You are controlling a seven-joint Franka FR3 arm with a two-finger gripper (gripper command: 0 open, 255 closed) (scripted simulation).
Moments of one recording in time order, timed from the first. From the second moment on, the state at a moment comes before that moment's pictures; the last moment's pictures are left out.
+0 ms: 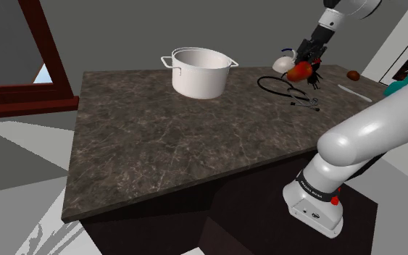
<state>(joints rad) -0.31 -0.32 -0.55 -2.08 0.01 1.80 -0.42</state>
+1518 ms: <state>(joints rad) -0.69 0.37 -0.90 -1.40 0.42 1.52 -1.16</state>
